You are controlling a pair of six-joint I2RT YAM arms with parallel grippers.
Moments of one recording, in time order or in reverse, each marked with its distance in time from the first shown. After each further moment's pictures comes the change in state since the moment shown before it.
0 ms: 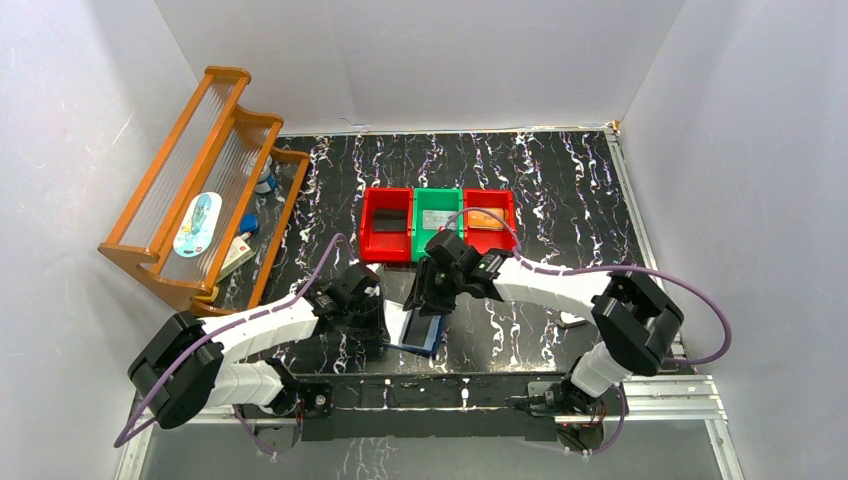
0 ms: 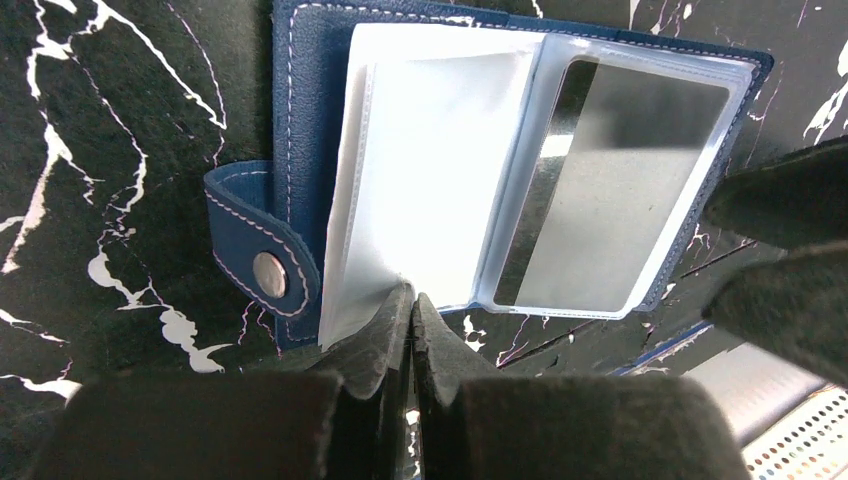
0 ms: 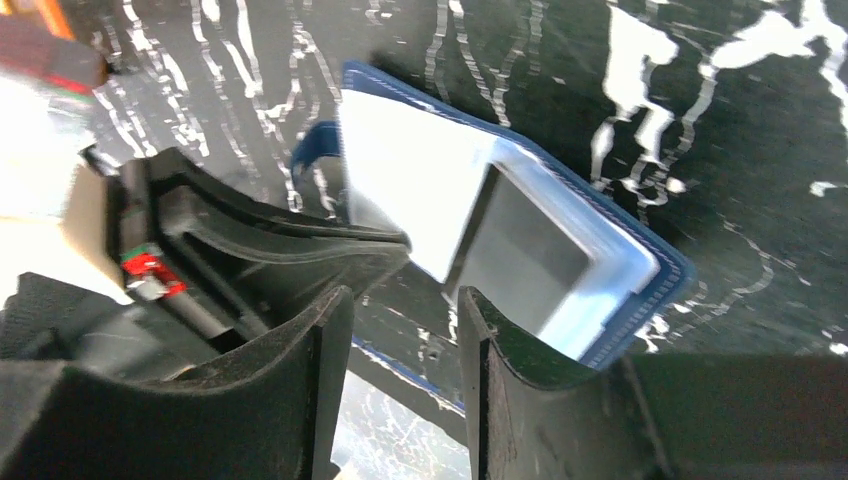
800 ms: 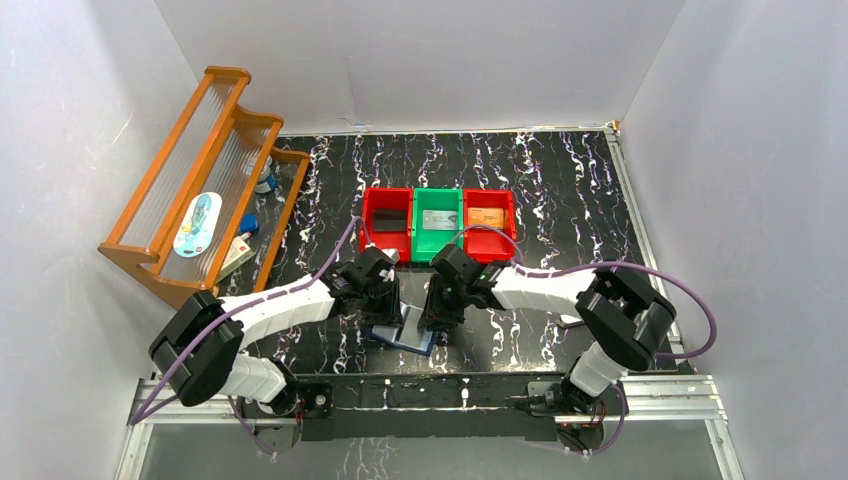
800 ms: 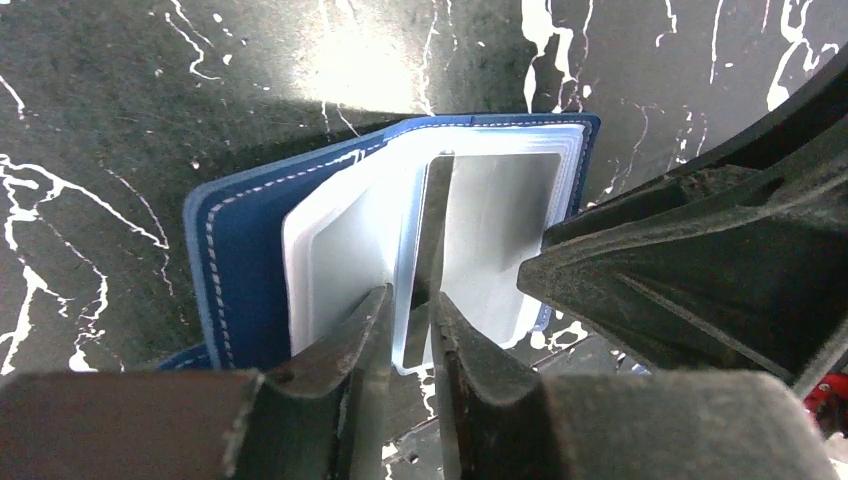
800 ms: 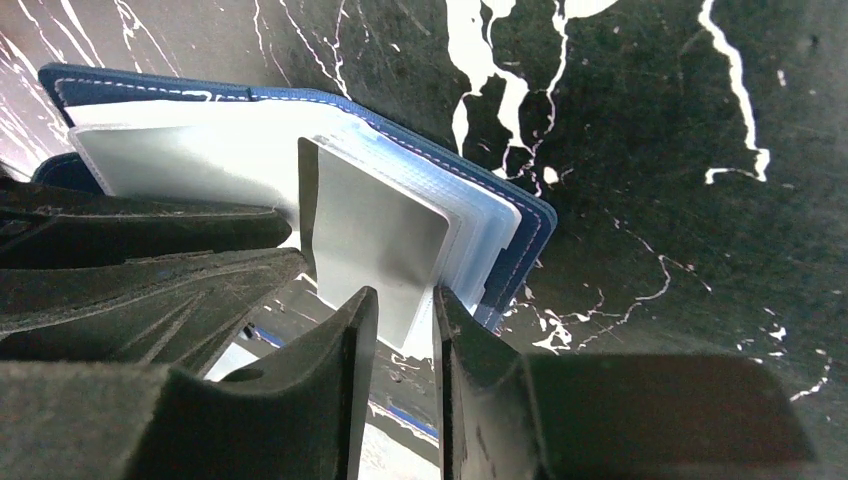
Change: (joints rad) left arm 0.000 0.142 0.159 -0.003 0.004 0.082; right arm -0.007 0.030 -0.134 0.035 0.003 -0.016
